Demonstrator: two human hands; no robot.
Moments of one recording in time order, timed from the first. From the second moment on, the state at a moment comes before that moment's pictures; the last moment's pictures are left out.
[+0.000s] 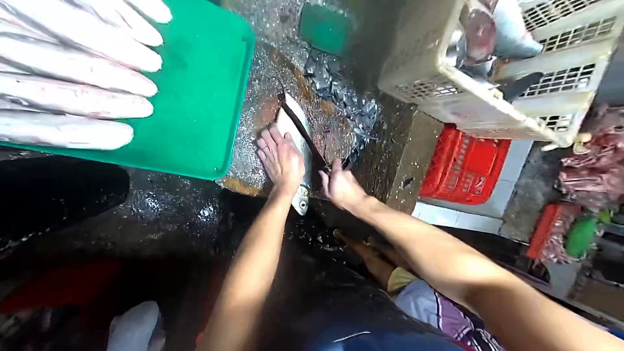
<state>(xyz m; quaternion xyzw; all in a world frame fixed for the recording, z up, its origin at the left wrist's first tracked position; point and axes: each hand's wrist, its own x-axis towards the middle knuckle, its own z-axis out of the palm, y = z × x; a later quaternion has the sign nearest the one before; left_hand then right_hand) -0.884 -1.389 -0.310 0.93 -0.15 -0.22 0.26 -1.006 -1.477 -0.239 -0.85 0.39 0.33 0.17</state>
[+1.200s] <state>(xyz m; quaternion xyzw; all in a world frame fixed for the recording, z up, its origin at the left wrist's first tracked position) -0.907 -1.381 -0.315 0.93 -0.09 -0.22 0.28 -0.998 -1.470 -0.175 -0.87 0.31 0.37 0.14</state>
